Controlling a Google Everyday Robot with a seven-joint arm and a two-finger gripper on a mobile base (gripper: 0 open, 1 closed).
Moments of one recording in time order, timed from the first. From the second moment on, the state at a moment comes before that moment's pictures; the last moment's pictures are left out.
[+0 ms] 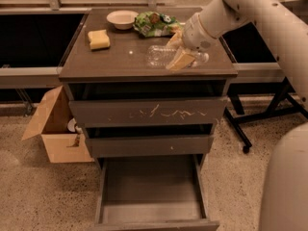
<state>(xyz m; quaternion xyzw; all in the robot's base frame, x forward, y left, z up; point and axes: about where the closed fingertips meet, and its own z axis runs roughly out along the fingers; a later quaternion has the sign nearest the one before) 0.697 -0.070 0.880 -0.74 0.59 0.09 0.33</state>
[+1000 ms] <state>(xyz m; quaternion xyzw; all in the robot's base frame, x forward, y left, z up) 0.641 -0.019 0.853 -0.74 0.56 0.17 0.34</state>
